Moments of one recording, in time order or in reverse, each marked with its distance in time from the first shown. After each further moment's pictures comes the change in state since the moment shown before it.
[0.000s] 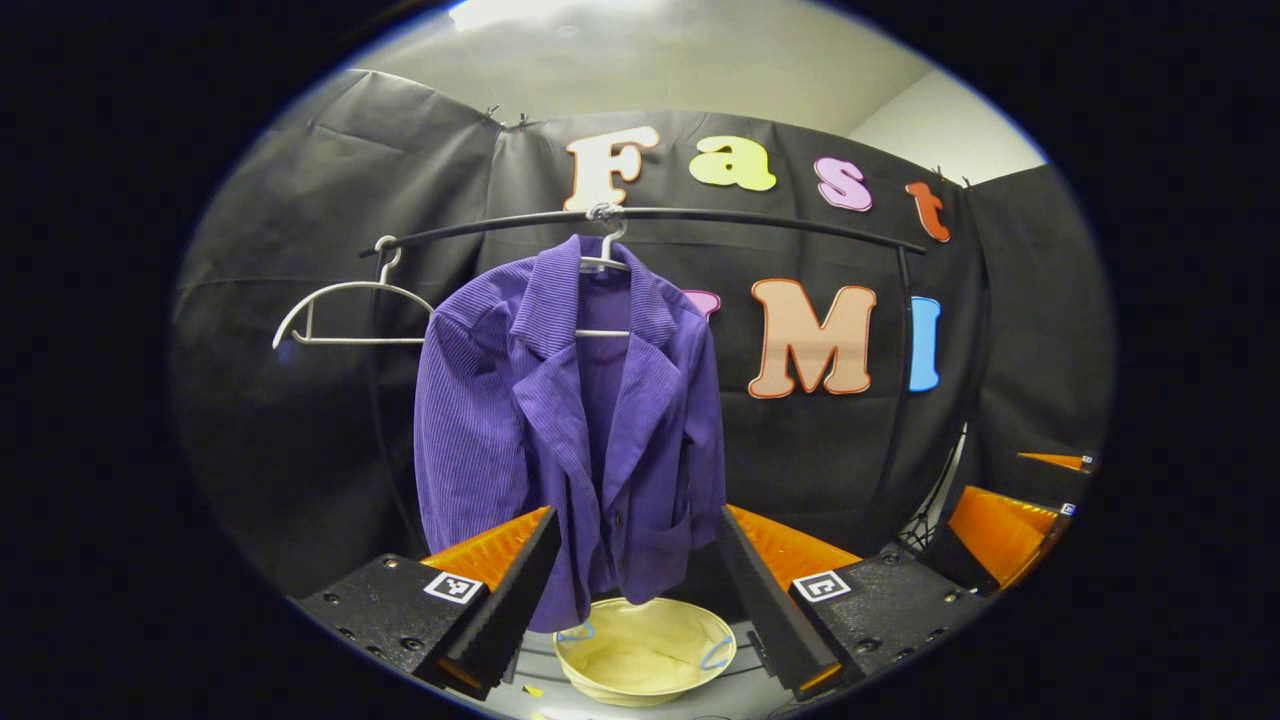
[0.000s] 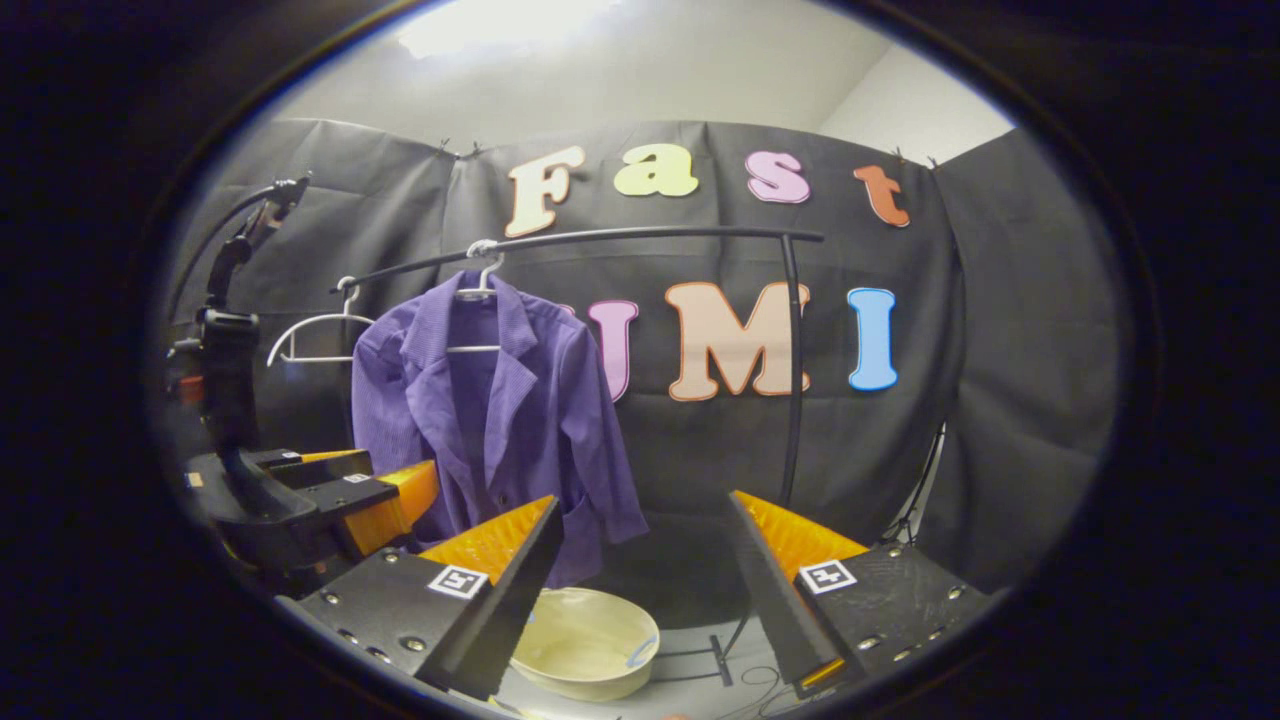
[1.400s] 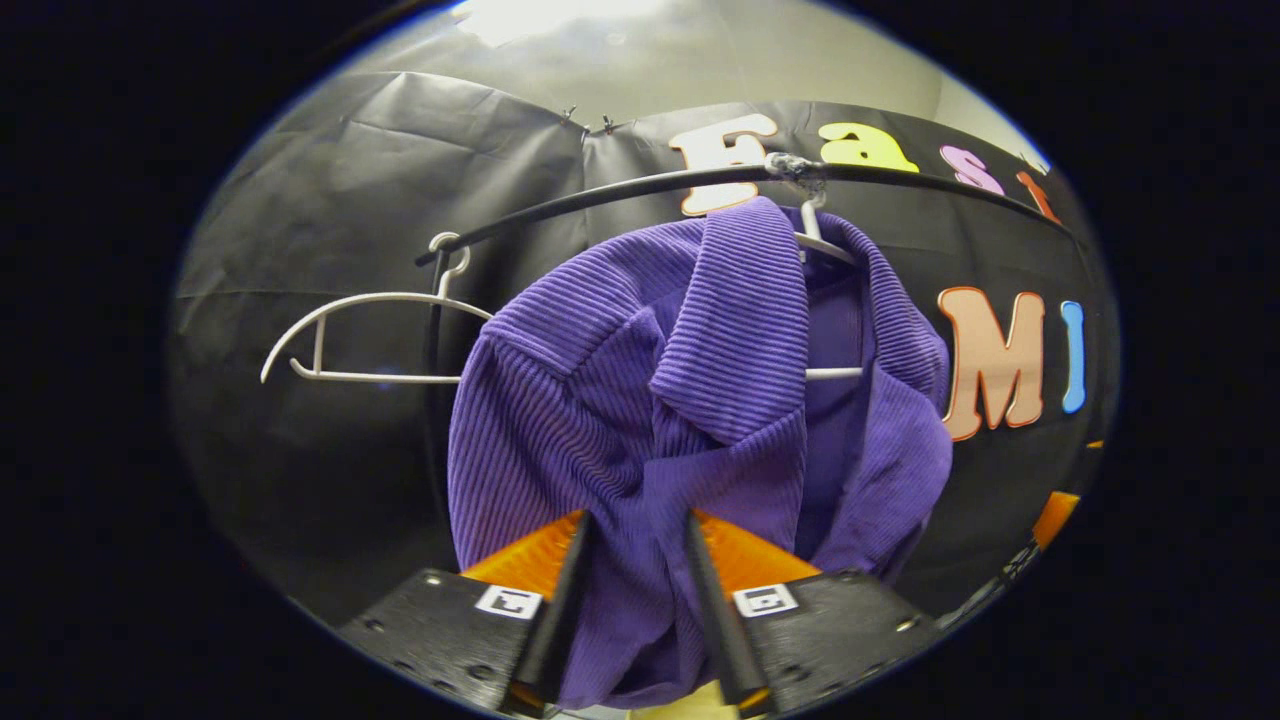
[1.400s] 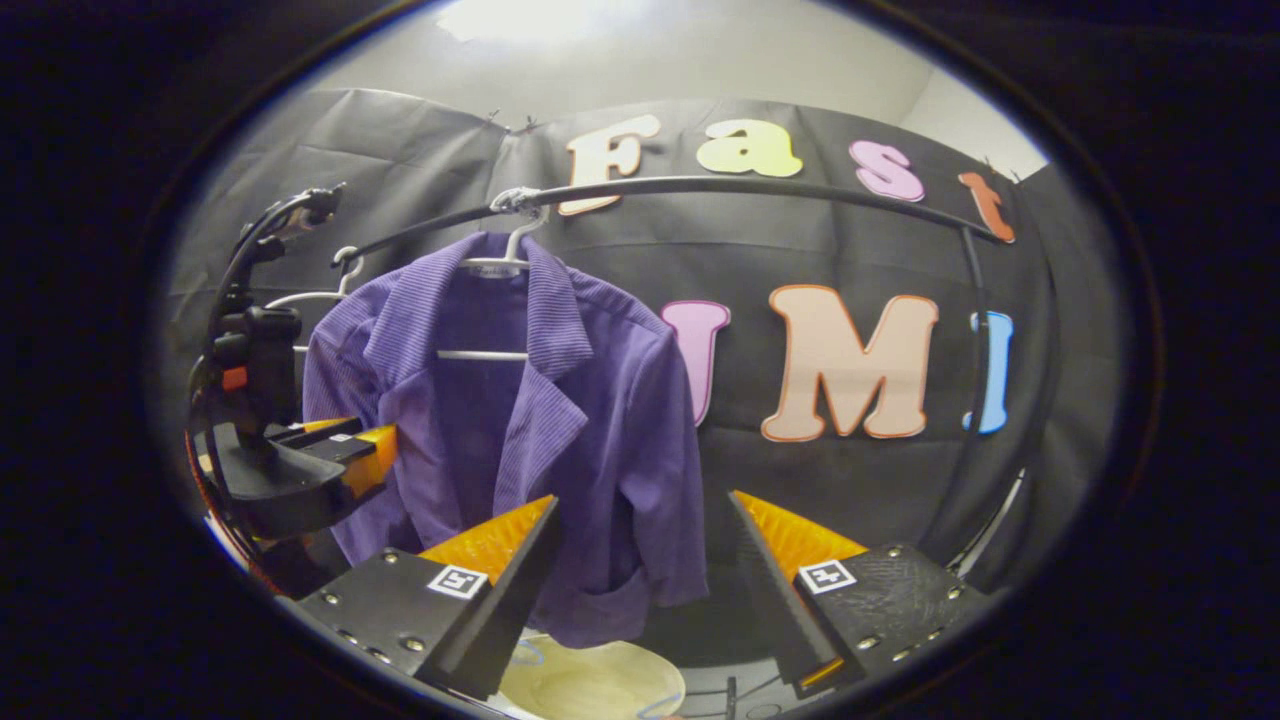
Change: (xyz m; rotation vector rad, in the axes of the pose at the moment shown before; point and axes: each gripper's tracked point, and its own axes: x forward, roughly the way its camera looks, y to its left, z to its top) left arm 0.156 0.141 0.034 0.019 -0.119 0.341; right arm 0.207 0.112 0.018 -0.073 -0.026 0.202
